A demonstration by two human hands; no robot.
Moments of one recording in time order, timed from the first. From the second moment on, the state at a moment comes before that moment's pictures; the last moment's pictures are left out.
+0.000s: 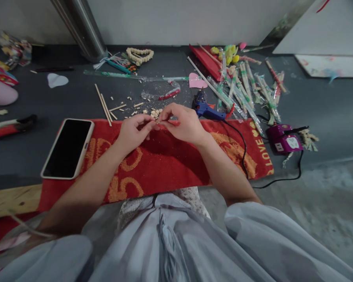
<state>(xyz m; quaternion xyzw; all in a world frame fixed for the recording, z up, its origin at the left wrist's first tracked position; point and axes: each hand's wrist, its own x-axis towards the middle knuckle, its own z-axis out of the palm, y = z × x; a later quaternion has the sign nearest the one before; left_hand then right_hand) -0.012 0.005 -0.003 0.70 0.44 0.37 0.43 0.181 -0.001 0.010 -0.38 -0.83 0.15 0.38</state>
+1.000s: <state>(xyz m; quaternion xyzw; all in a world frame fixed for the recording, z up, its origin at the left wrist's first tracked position) -0.013 -0.005 -0.001 0.72 0.45 0.46 0.24 0.179 0.002 0.014 -0.34 -0.81 0.15 0.45</state>
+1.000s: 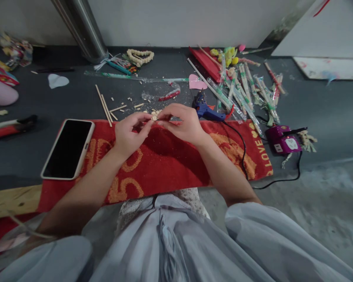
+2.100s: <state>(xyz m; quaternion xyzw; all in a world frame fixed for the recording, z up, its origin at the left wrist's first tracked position) -0.011 -0.008 -0.005 0.68 0.45 0.50 0.28 0.172 0.002 0.007 -0.32 -0.80 0.12 0.49</state>
